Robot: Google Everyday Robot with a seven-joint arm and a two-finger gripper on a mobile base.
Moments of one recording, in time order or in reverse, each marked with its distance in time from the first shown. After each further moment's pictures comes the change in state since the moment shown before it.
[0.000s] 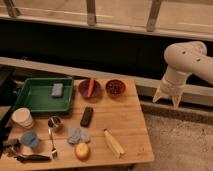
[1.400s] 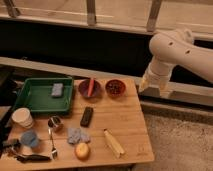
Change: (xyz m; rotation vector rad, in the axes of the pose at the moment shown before) arm 0.013 0.102 -0.065 -0.113 -0.160 -0.294
